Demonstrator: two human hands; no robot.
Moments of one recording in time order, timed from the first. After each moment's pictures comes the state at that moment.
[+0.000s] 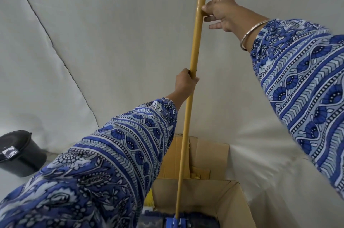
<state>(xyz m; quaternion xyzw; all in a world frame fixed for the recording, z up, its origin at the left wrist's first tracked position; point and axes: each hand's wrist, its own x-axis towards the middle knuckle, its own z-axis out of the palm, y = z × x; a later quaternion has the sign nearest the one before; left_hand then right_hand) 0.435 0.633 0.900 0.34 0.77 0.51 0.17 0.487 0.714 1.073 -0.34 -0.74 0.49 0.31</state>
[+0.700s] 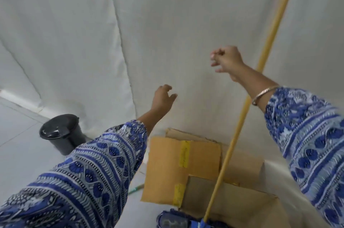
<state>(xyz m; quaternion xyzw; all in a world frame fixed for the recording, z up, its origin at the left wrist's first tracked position) 0.299 0.384 0.875 0.30 0.84 0.45 0.06 0.399 0.541 0.995 -0.29 -0.78 0.48 0.29</state>
